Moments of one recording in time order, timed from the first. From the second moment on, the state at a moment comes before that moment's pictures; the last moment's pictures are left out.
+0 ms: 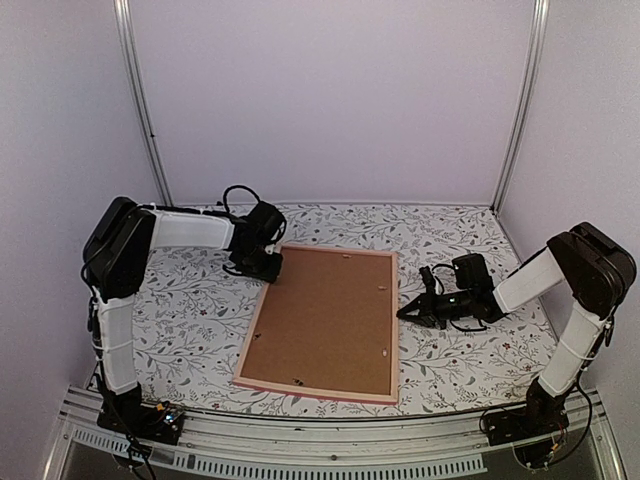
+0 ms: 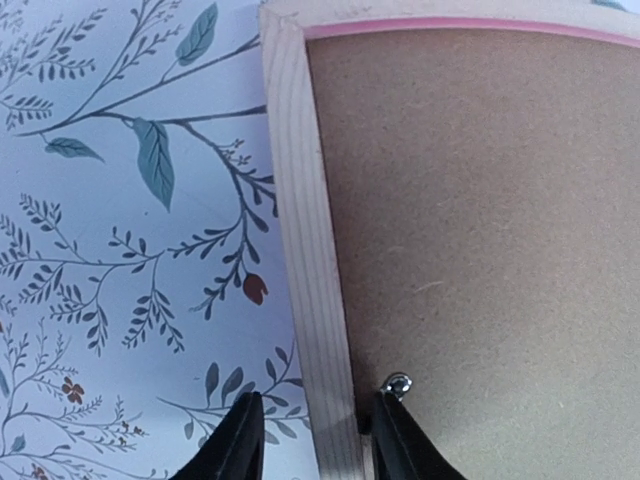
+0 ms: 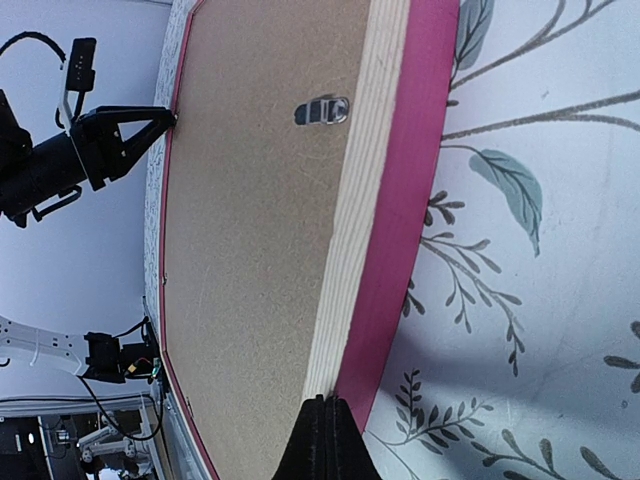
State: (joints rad) left arm -0.59 2.07 1.42 -0.51 -0.21 -0.29; right arm 0.42 1.76 0.57 0.42 -0.68 0.73
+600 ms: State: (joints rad) left arm -0.58 2.07 1.40 -0.47 -0.16 -0.28; right arm 0.41 1.78 0.57 0.44 -0.71 0.72
